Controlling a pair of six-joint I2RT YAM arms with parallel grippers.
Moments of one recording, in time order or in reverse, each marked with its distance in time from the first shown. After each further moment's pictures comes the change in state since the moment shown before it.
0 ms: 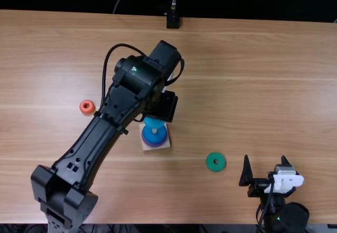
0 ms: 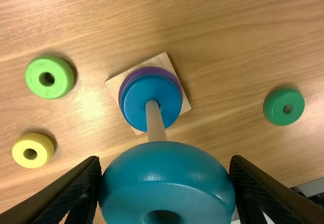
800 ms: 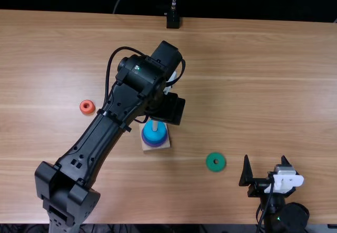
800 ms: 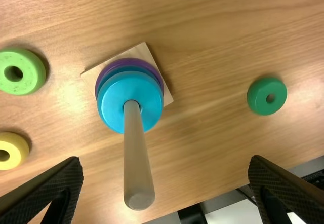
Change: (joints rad) left arm -0.001 0.022 0.005 -0.010 0.083 0.000; right arm 0.000 0.000 0.000 0.000 0.000 0.000
